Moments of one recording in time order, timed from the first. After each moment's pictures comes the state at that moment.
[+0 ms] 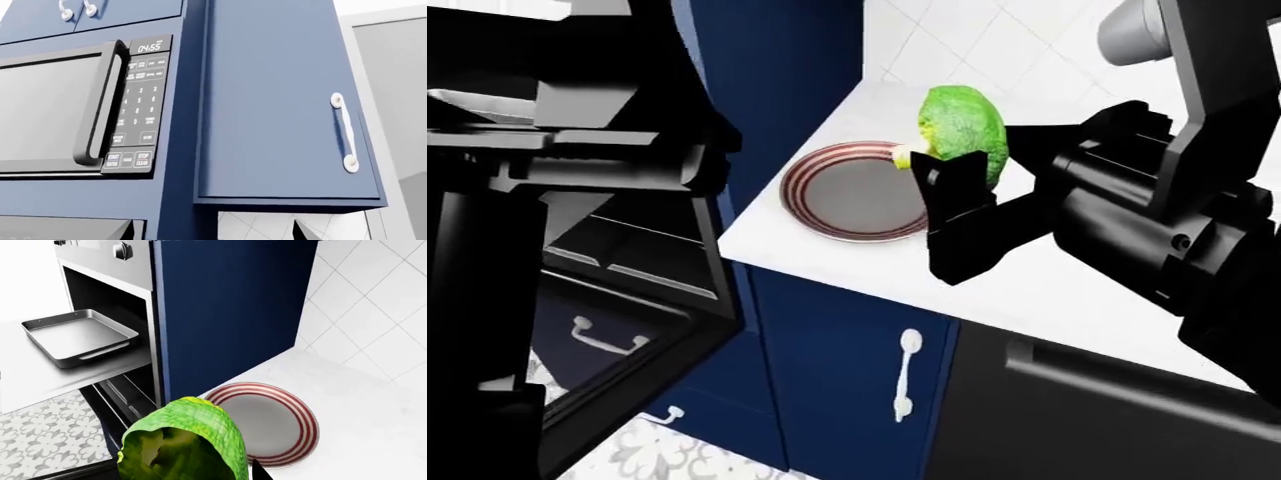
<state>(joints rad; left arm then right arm) -1.28 -0.78 0.67 1.02 -1.20 -0.45 -1.31 1.41 0.79 -0.55 -0.49 2.14 0.96 1.04</state>
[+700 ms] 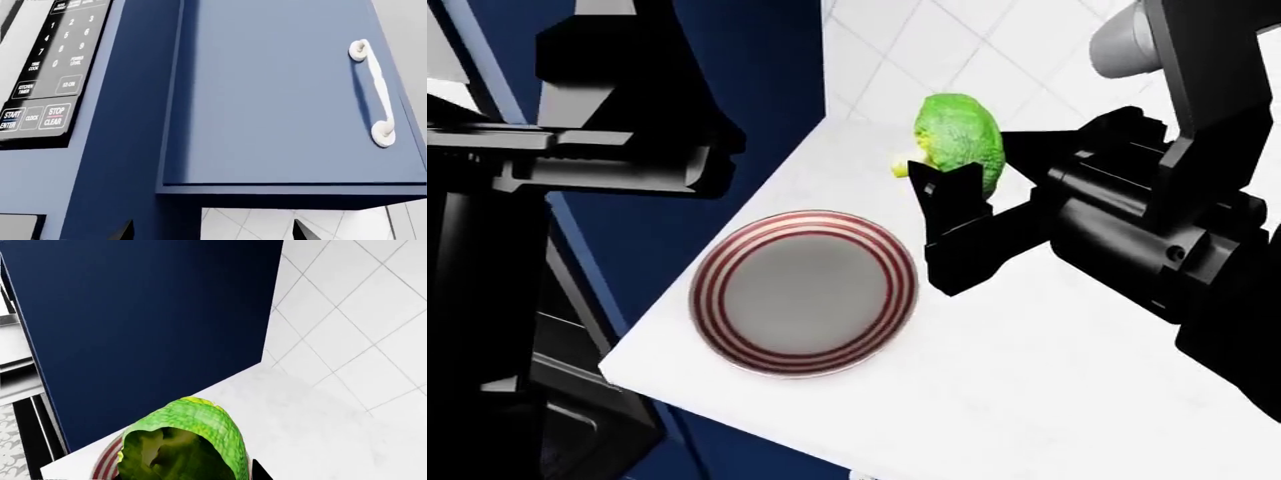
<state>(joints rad) -1.29 -0.78 0.69 1.02 -1.20 -0.43 -1.31 1.40 0.80 -0.56 -0.51 2.13 0.96 1.02</state>
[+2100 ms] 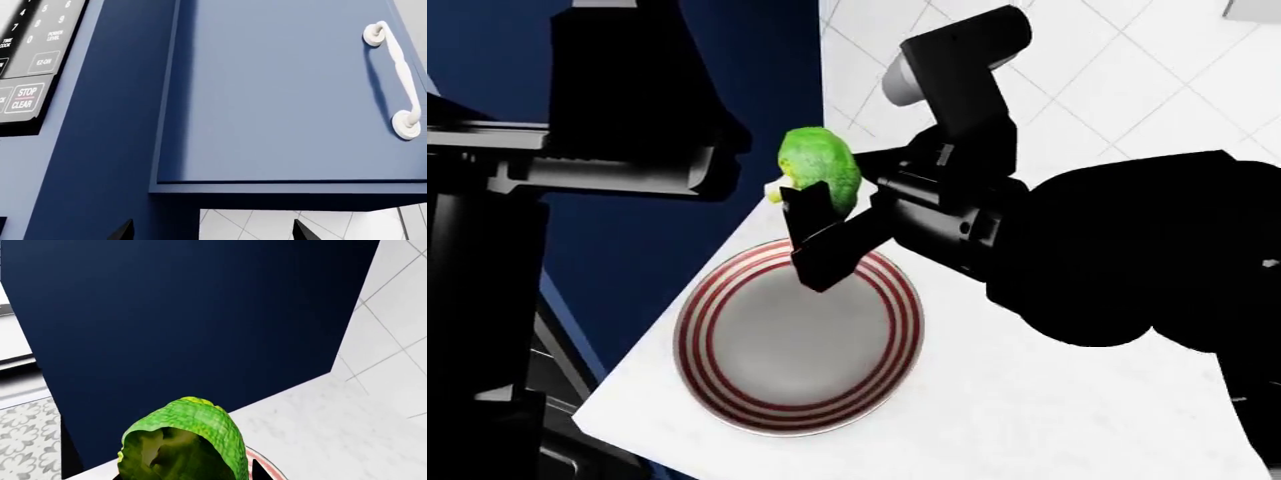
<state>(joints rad) -1.35 -0.78 0.73 1.03 -1.22 -0.42 -1.35 1.36 0.50 -0.70 -0.27 1.74 0.98 0.67</state>
